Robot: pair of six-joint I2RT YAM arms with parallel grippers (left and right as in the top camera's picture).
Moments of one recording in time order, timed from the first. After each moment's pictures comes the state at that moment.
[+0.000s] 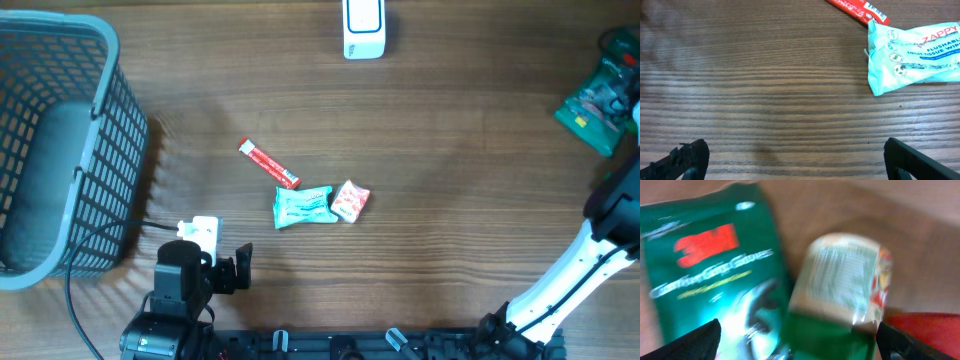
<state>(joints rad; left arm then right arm) -0.16 0.33 0.27 -0.78 0.02 -0.13 -0.57 2.28 1.80 -0.39 0.29 0.39</state>
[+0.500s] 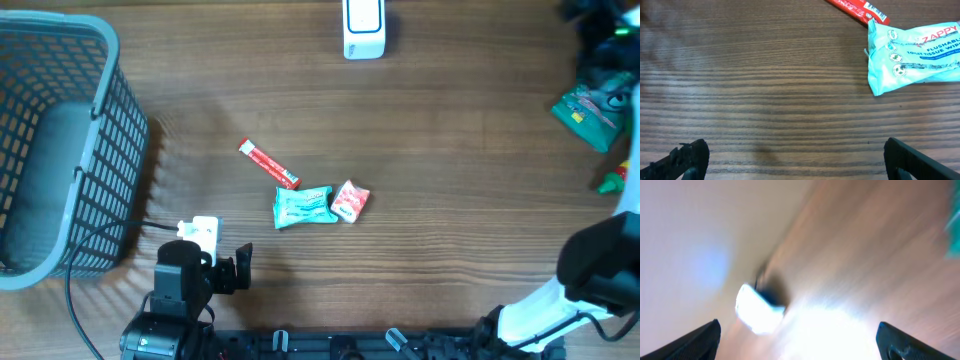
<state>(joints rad) -0.16 0.33 0.27 -0.78 0.02 -0.13 -0.32 1.85 1.83 -0.88 -0.43 0.73</state>
